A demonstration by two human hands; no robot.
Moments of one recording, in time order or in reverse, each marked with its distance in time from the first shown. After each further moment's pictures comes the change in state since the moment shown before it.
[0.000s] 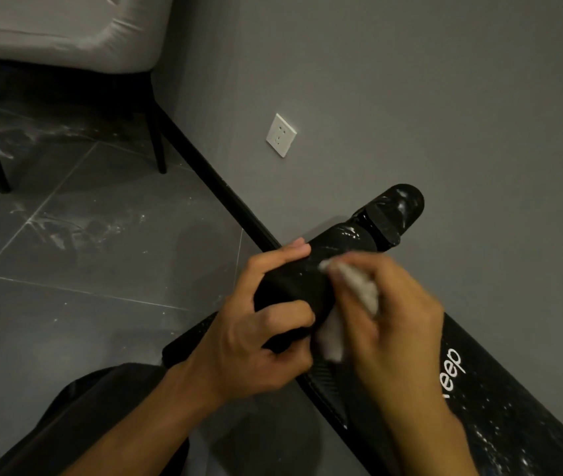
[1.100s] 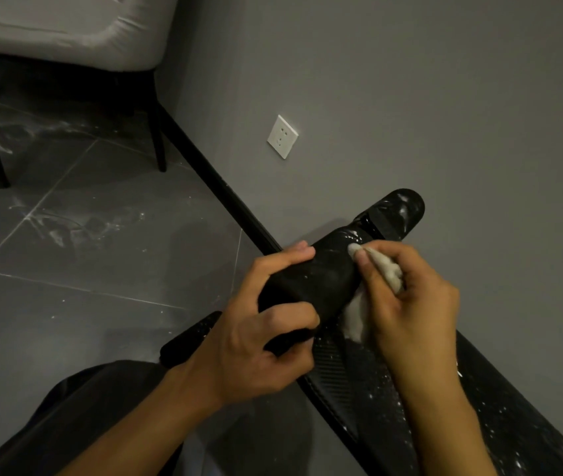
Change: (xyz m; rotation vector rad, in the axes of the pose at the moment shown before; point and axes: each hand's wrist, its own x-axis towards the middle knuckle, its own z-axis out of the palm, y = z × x) left_hand 0.000 0.003 -0.005 -0.014 -0.031 -0.028; right_hand 0.013 0.010 -0.006 0.070 0.021 0.250
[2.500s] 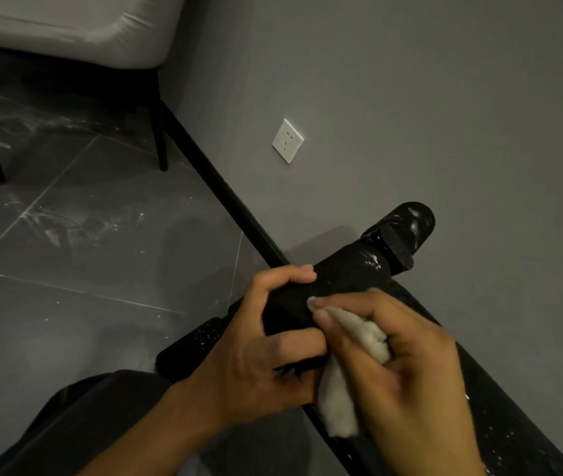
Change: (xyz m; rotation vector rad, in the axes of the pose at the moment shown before) left_hand -0.006 -0.012 0.005 0.043 0.023 -0.025; right_hand -0.017 -0.035 0.004 0.083 -0.195 -0.086
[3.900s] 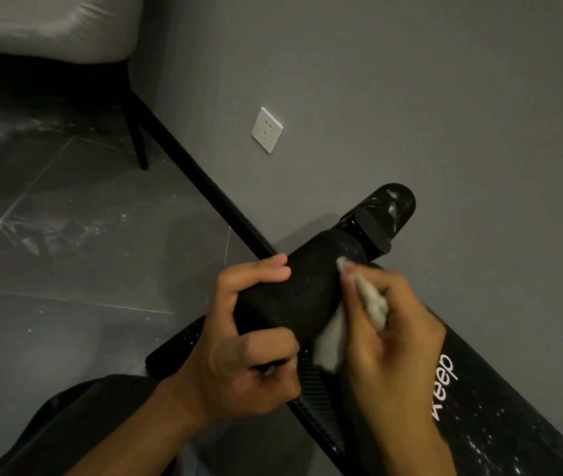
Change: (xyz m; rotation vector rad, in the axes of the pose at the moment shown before) left_hand 0.007 -0.007 0.014 -0.027 0.114 0.131; right_hand 0.000 0.053 0.003 -0.084 0.338 -0.040
